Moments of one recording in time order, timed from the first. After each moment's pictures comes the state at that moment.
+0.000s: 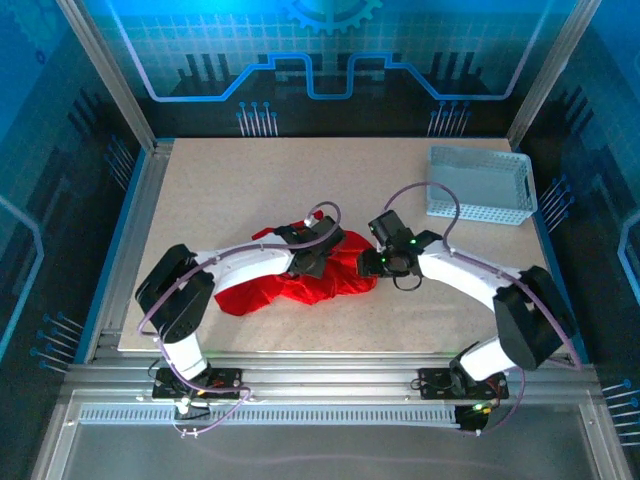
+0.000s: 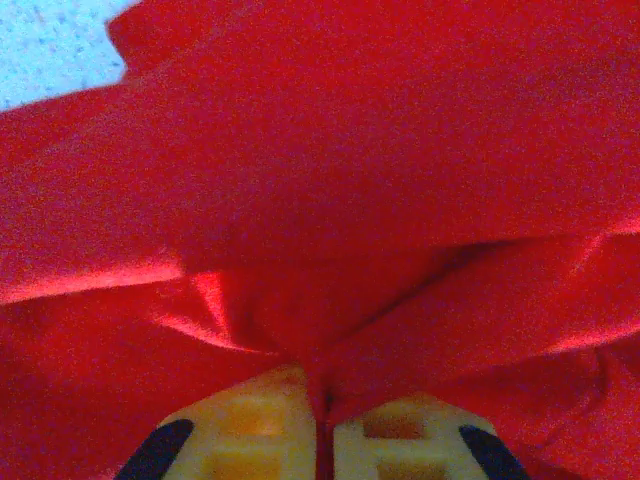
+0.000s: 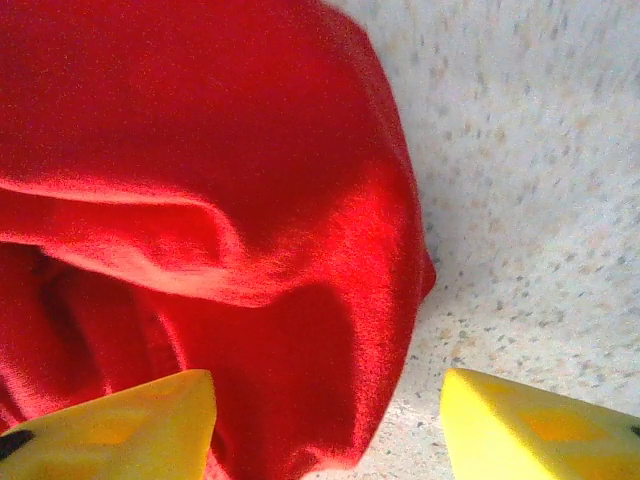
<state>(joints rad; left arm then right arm) -0.76 1.74 1.17 -0.67 -0.35 -0.49 0.58 1.50 0.90 -0.55 -0.02 0.53</state>
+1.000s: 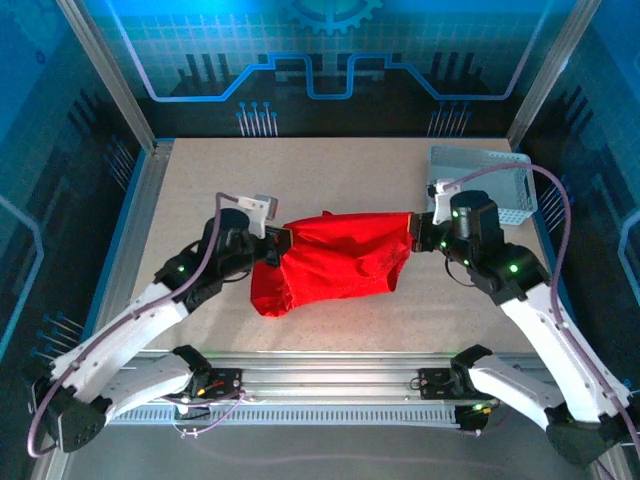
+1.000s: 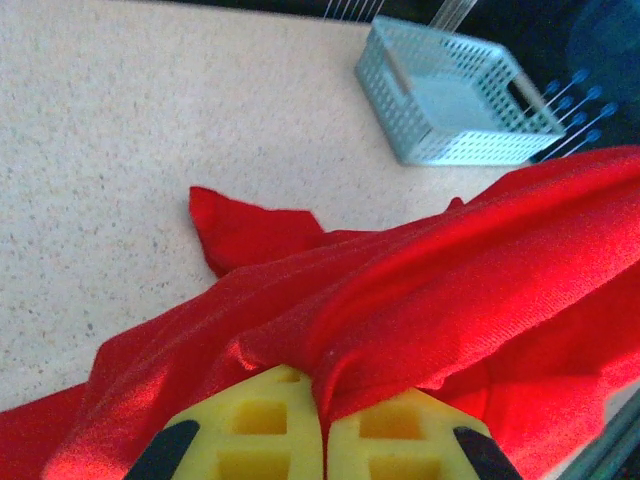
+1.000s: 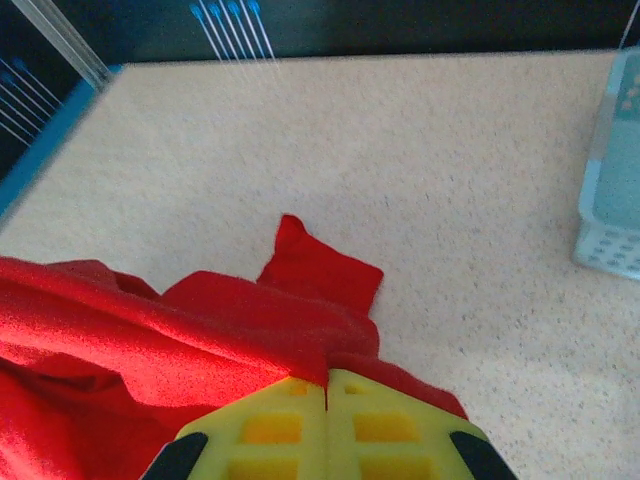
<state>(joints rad) -0.60 1.02 0.89 -0.39 0.05 -0.45 0.44 0.96 1.10 -0.75 0.02 0.30</state>
